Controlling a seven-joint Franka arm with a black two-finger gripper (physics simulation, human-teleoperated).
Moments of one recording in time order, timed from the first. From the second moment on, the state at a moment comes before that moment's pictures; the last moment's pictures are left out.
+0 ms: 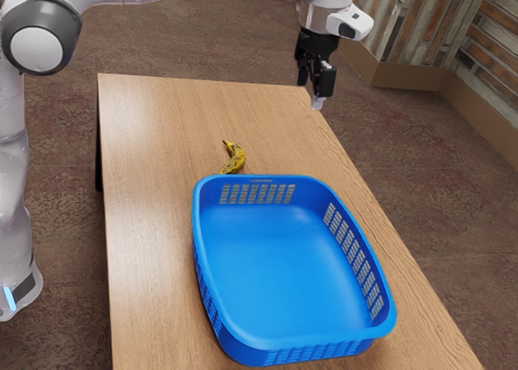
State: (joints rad) arm -0.04 0.04 0.03 -1.39 0.03 1.57 -0.02
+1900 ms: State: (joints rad) arm 0.10 0.07 0.00 -1.68 0.06 1.68 1.02
